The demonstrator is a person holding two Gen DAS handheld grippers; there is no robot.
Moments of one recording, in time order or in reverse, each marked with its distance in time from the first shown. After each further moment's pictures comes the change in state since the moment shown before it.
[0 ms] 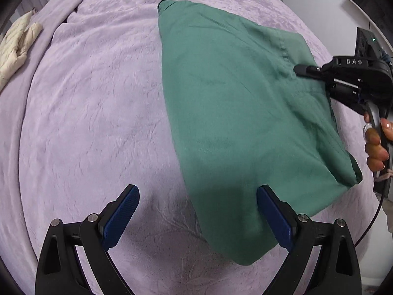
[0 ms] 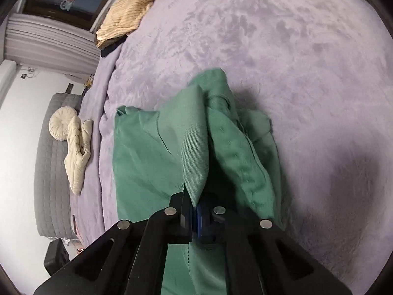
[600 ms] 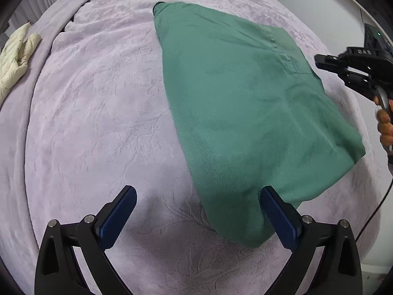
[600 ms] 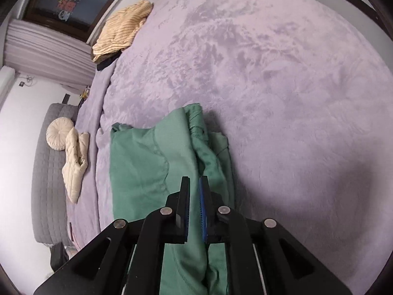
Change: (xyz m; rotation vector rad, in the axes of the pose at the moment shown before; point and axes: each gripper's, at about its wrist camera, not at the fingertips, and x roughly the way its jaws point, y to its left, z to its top) left arm -0.010 -0.011 -0.014 0.074 -0.025 0.029; right arm -0.053 -0.025 -0.008 0.025 -0.038 -0.025
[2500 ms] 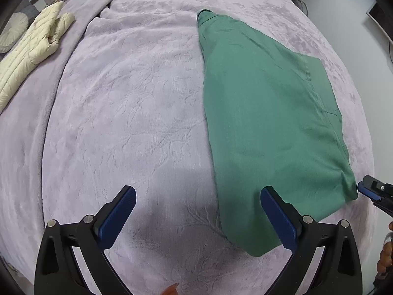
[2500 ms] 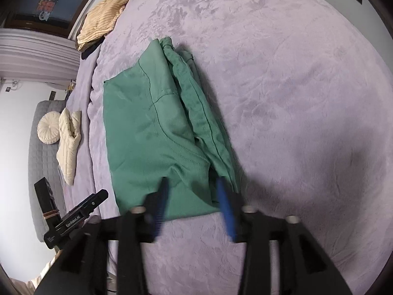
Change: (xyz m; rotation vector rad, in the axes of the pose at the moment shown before) left arm -0.014 0.038 0.023 -0.178 0.028 0.065; right arm -0.048 -0.019 -0.109 0.120 0.090 -0.086
